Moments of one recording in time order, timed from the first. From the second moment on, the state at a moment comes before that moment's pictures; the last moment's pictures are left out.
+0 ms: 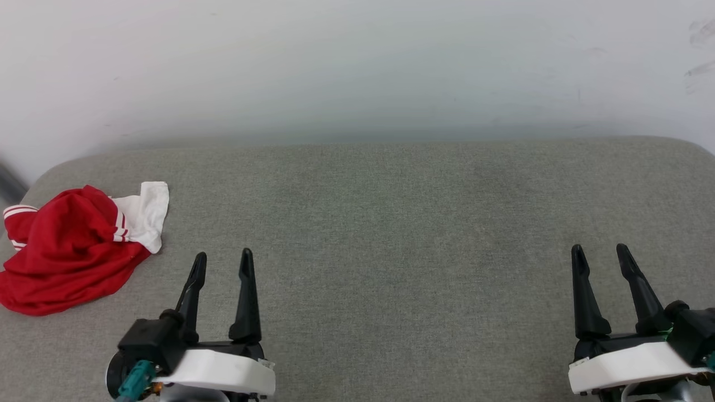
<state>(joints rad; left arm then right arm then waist) 0.03 0.08 -0.13 -0.09 -0.33 0.06 -0.18 0.03 -0.05 -0.03 -0.02 0.21 0.13 -0.18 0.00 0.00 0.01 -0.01</state>
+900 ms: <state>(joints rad) 0.07 0.08 -0.15 -0.07 -0.23 -0.02 -0.23 0.05 -0.05 -0.02 -0.04 0.03 0.13 -0.24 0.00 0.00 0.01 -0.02</state>
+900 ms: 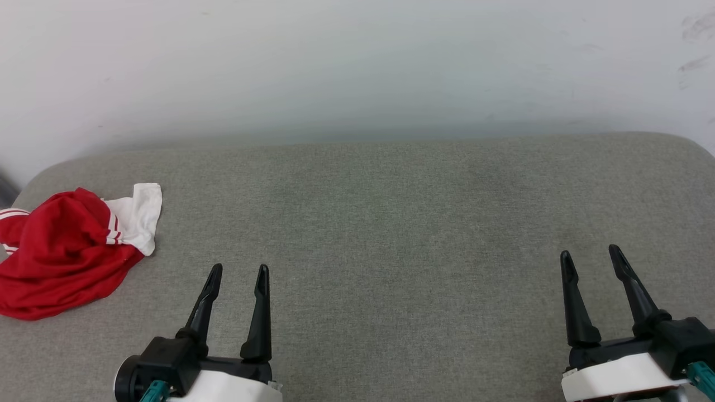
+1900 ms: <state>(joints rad) 0.09 0.05 -0.11 -0.04 -0.08 -0.04 -0.26 0.07 -0.05 0.00 -0.02 0.02 0.13 -0.26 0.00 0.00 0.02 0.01</state>
